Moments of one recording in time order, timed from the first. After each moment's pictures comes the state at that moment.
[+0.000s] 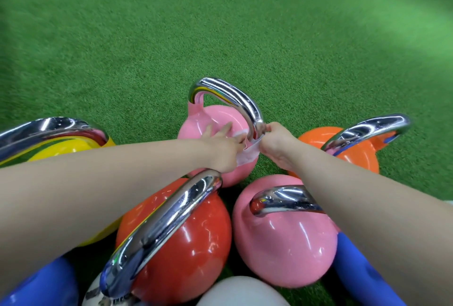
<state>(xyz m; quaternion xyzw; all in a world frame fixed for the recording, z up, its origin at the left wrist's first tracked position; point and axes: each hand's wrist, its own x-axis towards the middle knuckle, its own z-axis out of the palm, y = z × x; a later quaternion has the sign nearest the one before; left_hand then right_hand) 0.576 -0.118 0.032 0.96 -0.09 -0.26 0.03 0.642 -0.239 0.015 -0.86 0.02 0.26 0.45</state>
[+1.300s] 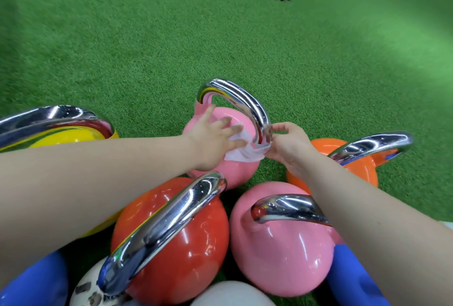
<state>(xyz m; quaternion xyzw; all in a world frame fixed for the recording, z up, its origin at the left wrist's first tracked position) 0.569 -0.086 0.031 0.96 -0.16 -0.12 -0.21 0.638 -0.245 0.036 -0.82 0.06 0.22 0.53</state>
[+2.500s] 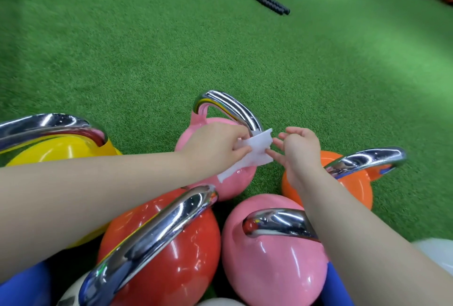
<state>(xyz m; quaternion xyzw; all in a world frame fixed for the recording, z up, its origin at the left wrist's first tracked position) 0.560 -0.107 0.062 0.96 -0.01 0.09 0.27 0.632 -0.246 0.065 -0.71 0.14 0.11 0.68</state>
